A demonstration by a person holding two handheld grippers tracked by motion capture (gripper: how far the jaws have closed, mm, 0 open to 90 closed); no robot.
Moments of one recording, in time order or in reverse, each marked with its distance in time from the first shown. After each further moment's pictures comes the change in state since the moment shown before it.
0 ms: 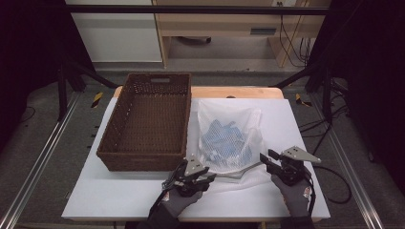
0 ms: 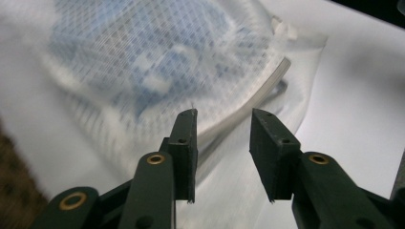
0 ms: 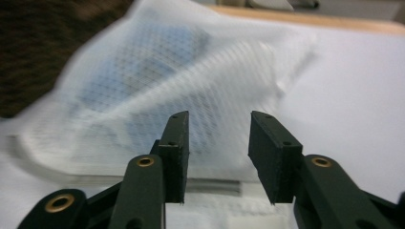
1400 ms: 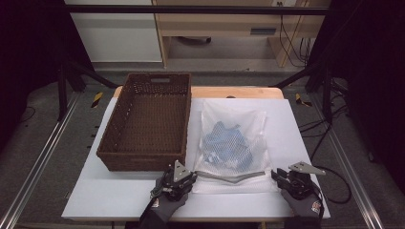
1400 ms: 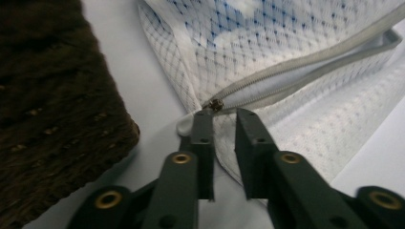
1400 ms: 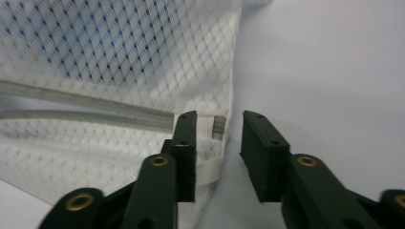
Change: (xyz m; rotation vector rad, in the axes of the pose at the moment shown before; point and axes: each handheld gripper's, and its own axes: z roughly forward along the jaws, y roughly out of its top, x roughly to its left) left arm 0.024 -0.038 0.001 0.034 0.127 -0.050; right arm -0.022 -0.053 -0.013 0.157 -0.036 0.040
